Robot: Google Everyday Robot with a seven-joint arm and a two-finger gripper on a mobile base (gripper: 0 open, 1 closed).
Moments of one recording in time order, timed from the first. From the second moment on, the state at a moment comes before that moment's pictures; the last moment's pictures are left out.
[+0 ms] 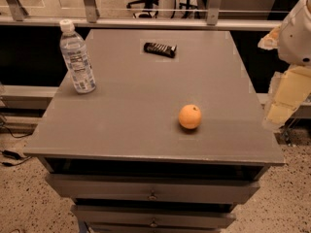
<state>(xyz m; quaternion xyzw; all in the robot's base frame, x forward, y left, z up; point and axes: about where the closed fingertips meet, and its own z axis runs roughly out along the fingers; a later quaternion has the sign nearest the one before) 0.438 -0.217 0.976 -0.60 0.78 -0.03 0.16</state>
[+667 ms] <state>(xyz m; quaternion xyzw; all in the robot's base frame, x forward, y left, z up) 0.450 -0.202 0.970 -0.61 0.77 -0.01 0.18</state>
